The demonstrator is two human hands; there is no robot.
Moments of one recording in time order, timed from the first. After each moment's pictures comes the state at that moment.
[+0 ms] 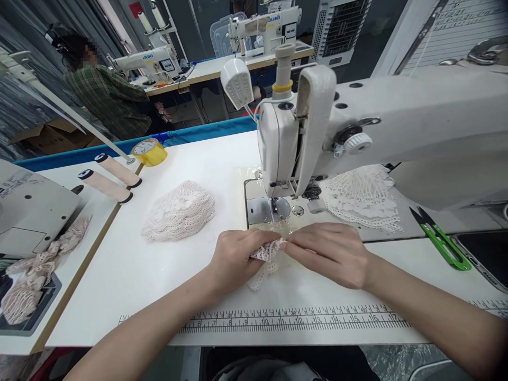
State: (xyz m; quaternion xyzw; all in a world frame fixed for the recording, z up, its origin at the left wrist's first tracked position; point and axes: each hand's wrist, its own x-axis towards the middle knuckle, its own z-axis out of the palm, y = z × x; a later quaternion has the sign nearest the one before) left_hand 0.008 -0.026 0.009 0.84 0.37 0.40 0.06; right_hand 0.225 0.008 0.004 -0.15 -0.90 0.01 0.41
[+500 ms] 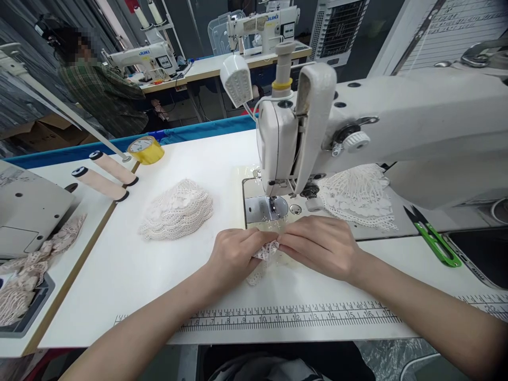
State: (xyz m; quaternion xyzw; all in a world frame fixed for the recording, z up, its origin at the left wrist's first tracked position) left_hand 0.008 -0.025 0.004 0.85 0.36 0.37 -0.02; right_hand 0.218 0.010 0.010 -0.16 -0.89 -0.09 0.41
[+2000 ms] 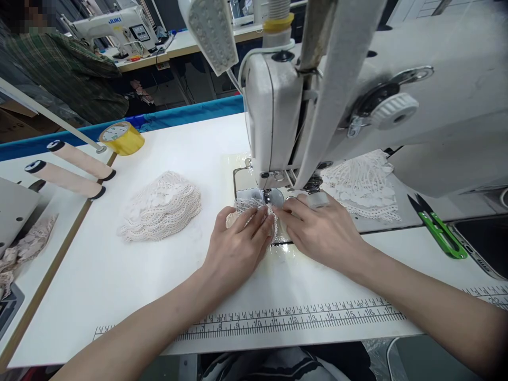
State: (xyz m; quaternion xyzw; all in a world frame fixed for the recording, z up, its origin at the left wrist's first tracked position) left_hand 0.021 -0.021 0.000 0.87 0.43 0.18 -0.14; right_hand 0.215 0.019 -0.001 -0.35 -0.90 -0.19 0.19
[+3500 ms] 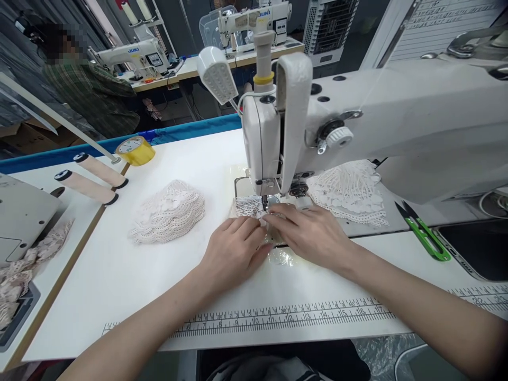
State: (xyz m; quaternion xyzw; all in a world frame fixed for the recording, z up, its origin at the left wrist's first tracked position) left_hand 0.015 -0.021 0.013 0.89 0.40 0.20 -0.06; right_hand 0.216 0.020 0.005 -0.30 -0.91 -0.18 0.23
